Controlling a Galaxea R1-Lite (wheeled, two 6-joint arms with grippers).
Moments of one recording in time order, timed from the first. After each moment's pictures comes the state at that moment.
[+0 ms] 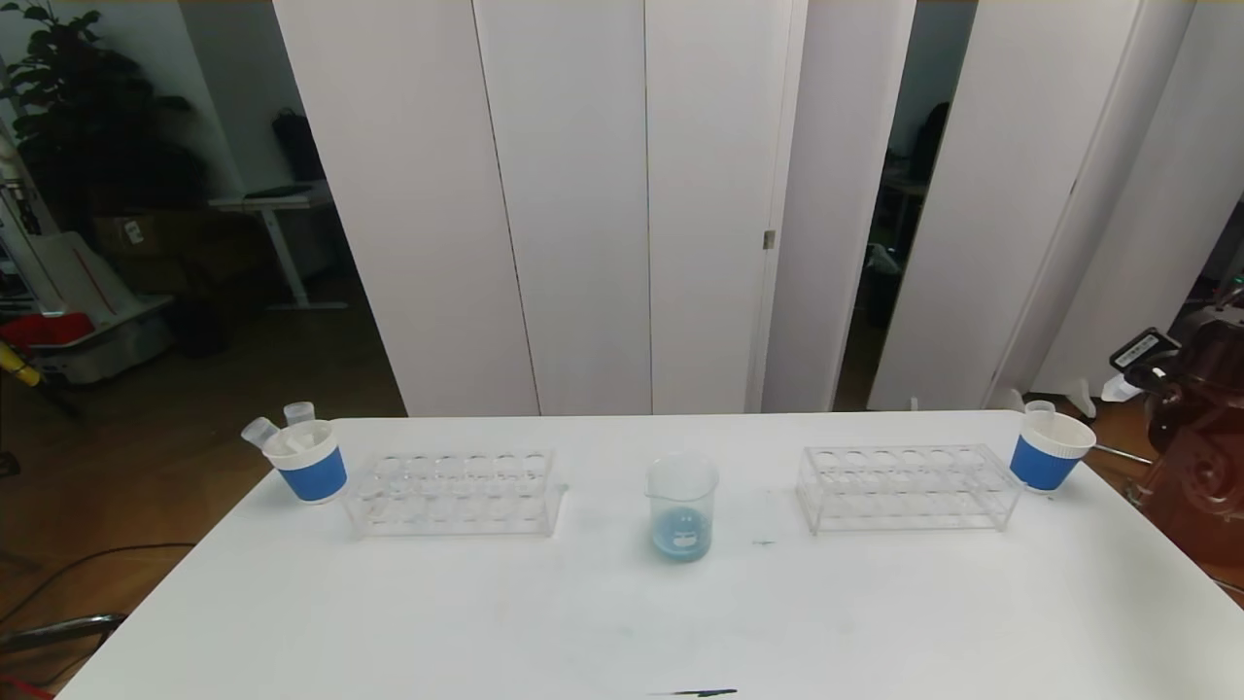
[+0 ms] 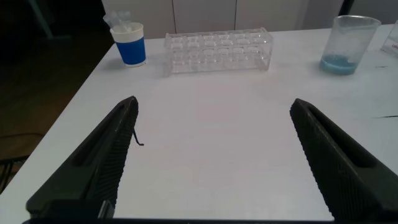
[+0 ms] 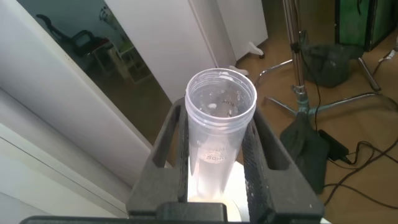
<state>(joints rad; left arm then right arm) 0.00 0.00 0.00 0.00 -0.02 0.03 -0.27 2.18 -1.08 -1.07 -0.44 0.44</state>
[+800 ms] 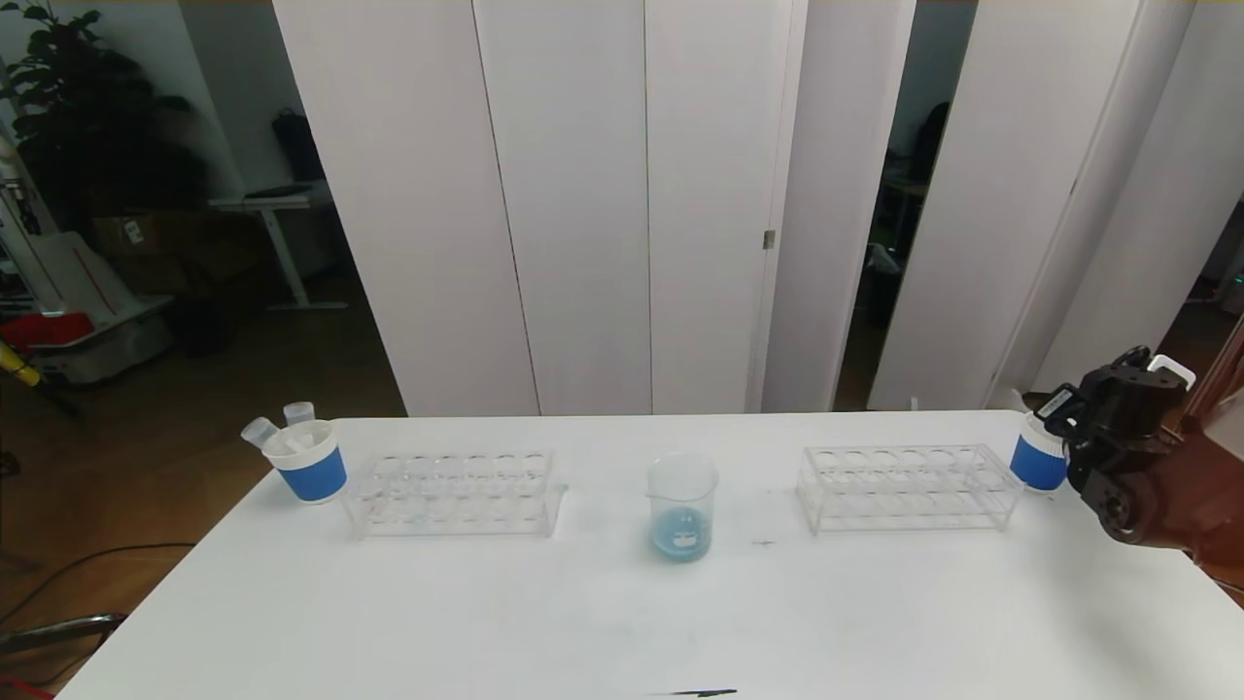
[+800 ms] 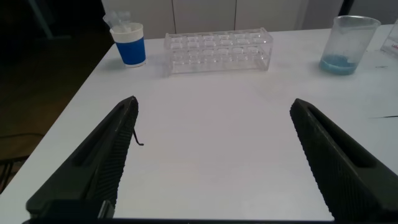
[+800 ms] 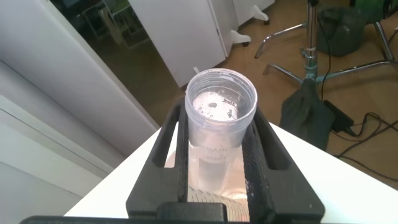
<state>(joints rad) 0.00 0.00 0.00 0.00 -0.02 0.03 -0.21 2.40 -1.13 -1.12 -0.44 0.45</state>
